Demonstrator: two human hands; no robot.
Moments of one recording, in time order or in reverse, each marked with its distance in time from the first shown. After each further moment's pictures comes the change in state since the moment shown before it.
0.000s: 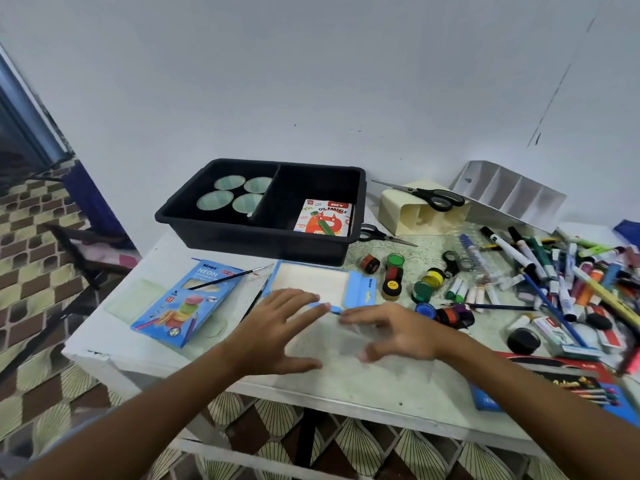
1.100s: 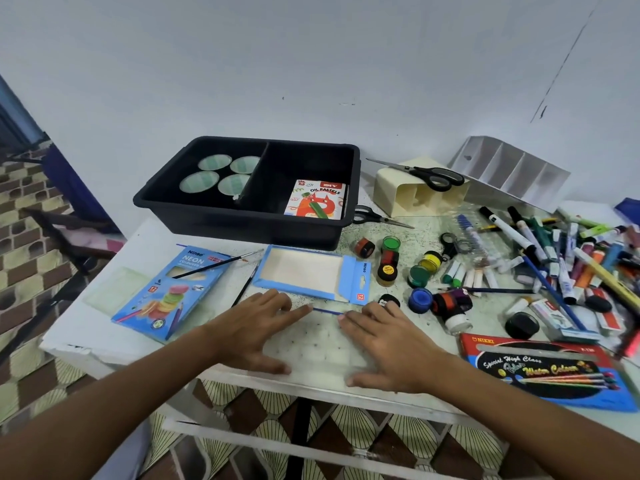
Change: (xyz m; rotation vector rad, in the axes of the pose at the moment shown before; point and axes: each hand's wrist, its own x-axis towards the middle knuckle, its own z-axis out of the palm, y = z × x) left_hand -0.012 -0.023 -0.001 -0.033 -0.574 -0.087; right_hand -0.019 0.019 0.044 -1.096 0.171 -0.172
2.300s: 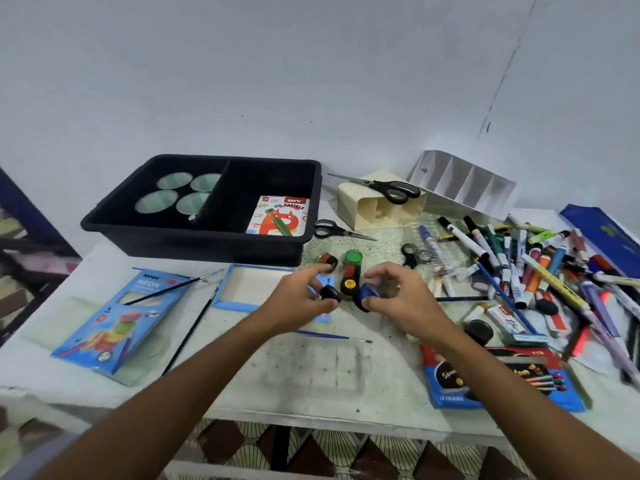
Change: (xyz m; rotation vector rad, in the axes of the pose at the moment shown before) left_hand 0.129 0.059 -0.036 -0.909 0.267 -0.470; right_hand -0.007 0.073 -0.031 1.193 0.421 0.714
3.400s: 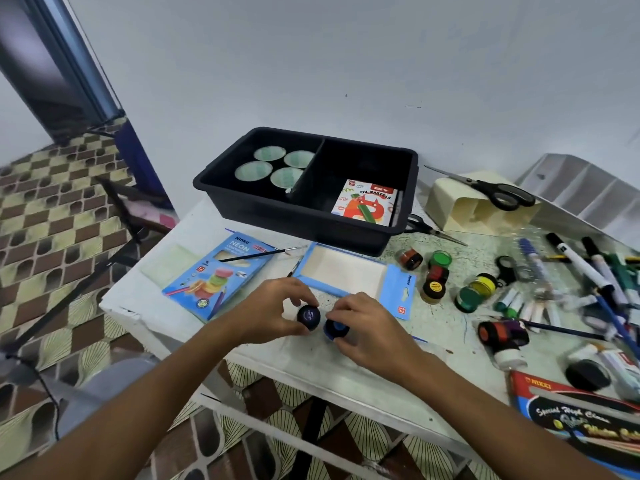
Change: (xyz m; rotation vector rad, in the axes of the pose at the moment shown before) left_hand -0.097 -0.080 -0.091 0.288 -0.003 -0.049; right_hand -0.010 -0.023 0.138 -0.541 -0.370 -0.647
